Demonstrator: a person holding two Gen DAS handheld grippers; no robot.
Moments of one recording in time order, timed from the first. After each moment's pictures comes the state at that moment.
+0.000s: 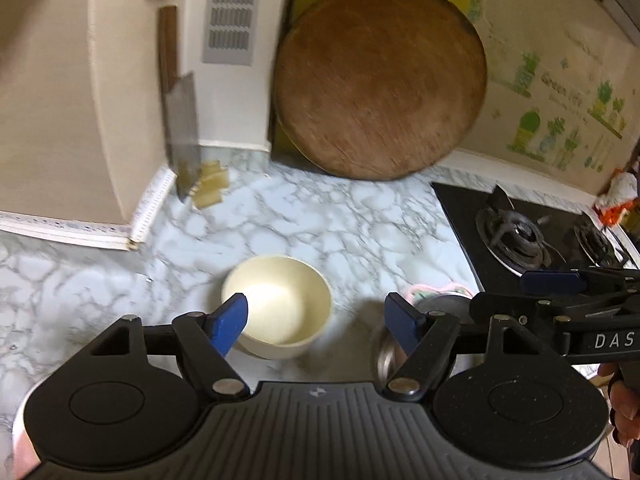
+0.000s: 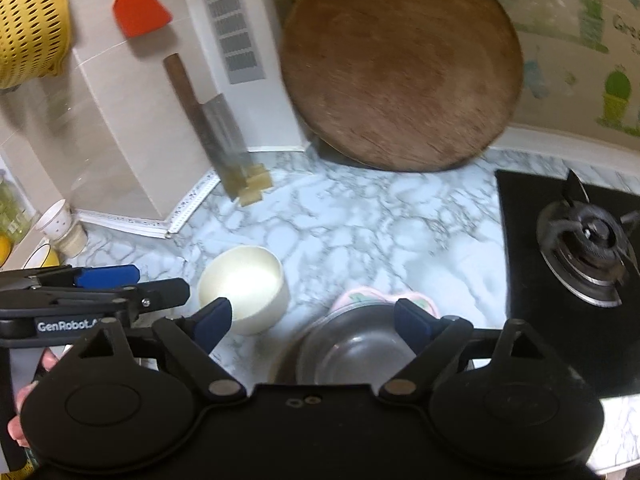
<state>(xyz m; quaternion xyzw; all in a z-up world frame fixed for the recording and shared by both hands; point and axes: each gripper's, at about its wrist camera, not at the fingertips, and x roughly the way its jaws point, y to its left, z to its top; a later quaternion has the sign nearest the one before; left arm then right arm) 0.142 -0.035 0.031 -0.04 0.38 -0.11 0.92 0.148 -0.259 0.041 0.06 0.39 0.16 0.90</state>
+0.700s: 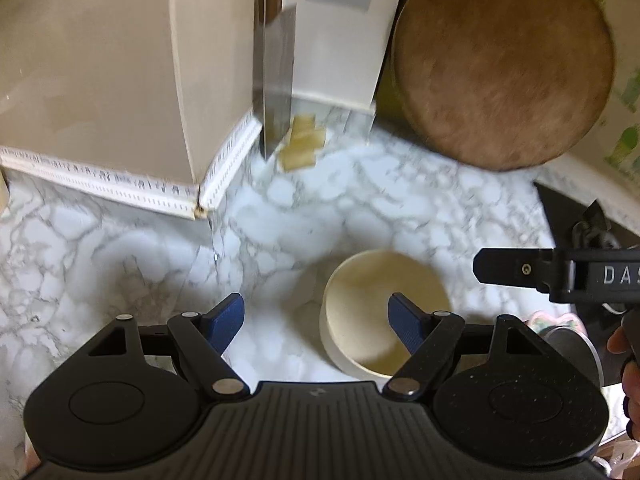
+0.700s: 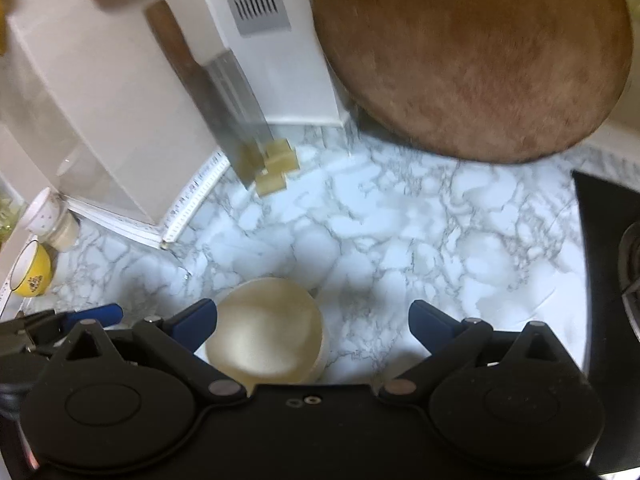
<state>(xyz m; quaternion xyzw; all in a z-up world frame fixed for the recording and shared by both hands) 0.217 0.013 -0.026 -0.07 0.45 0.00 0.89 0.267 -0.194 0.000 0.06 0.47 0.18 0.86</state>
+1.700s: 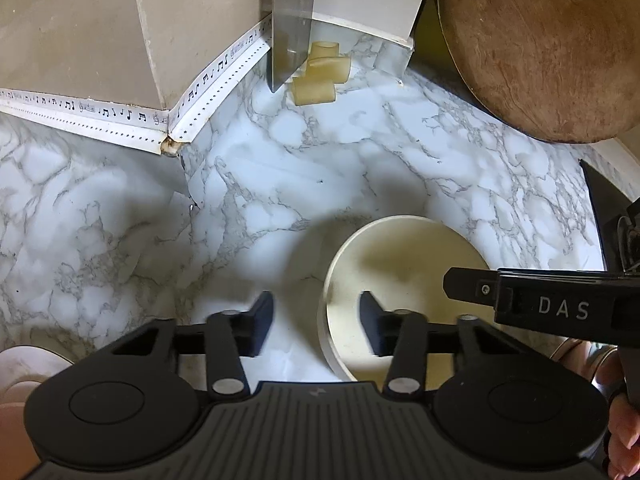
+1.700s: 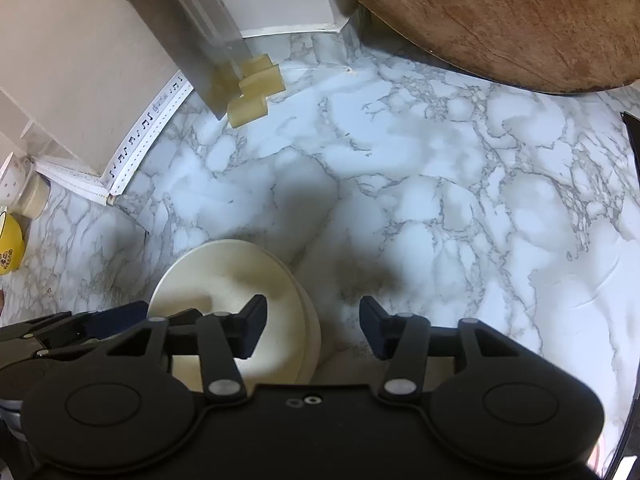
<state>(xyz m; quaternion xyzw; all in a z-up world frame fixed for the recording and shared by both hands) 0.257 0.001 -0.086 -0.10 0.52 0.03 0.85 0.313 -0.171 -0.072 0.05 0.55 0.19 0.81</state>
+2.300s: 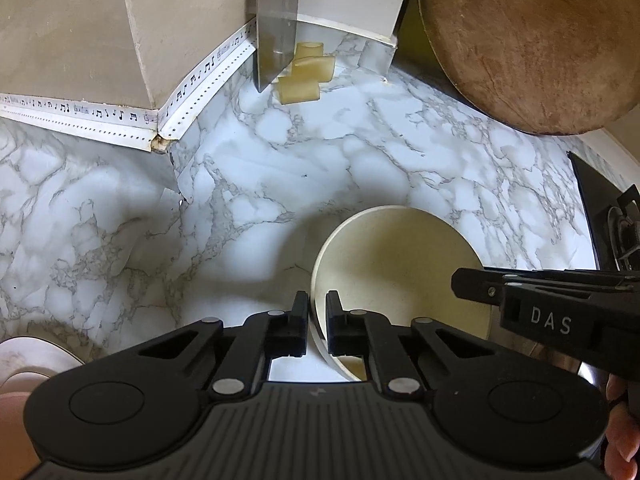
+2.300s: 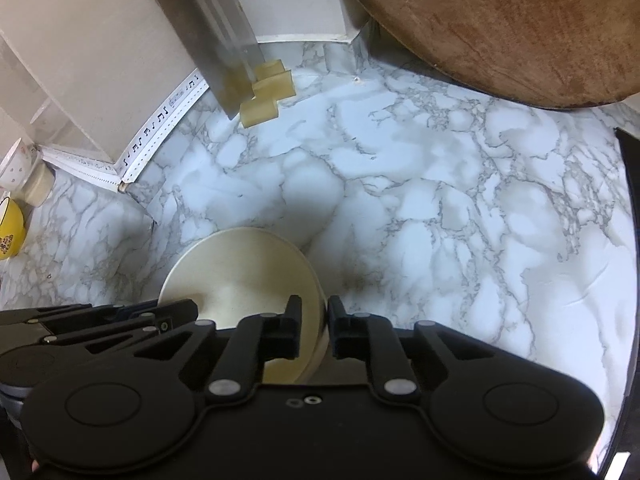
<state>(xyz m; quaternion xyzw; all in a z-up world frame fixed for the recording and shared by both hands) 0.247 -0.009 -0.081 -0.09 0.51 0.02 0.85 0.293 -0.170 -0.064 0.03 0.53 0.19 0.83</state>
